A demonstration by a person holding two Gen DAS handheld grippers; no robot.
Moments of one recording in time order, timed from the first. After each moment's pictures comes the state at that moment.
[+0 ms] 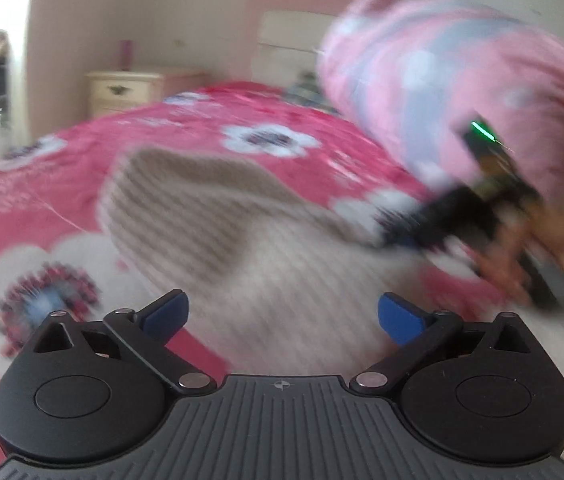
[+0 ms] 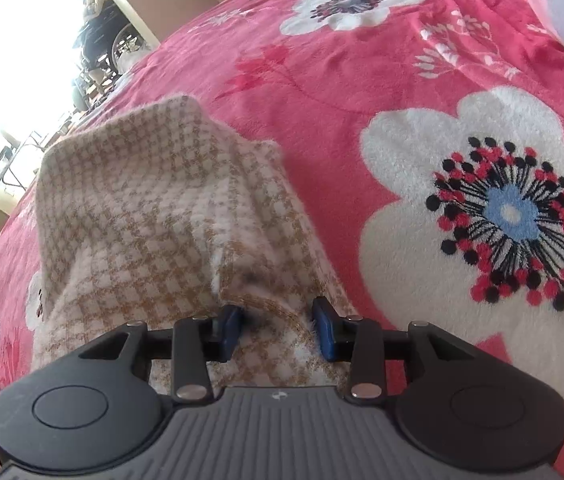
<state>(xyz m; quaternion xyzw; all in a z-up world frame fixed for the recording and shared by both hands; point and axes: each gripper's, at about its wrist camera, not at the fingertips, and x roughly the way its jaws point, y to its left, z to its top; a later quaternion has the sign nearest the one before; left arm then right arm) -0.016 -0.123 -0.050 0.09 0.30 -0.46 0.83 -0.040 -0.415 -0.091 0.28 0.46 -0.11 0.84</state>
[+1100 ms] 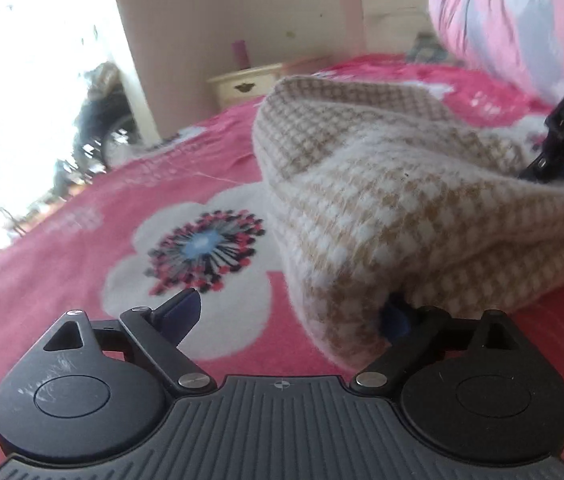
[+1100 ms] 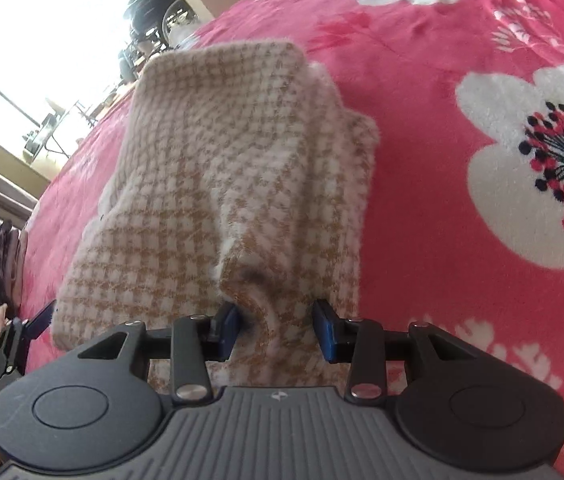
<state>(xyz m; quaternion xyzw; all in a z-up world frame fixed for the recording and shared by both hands) -0.008 -0.077 -0.101 0.18 0.26 -0.26 0.91 -0.046 -0.357 -0.092 0.28 0.47 -0.02 0.84</state>
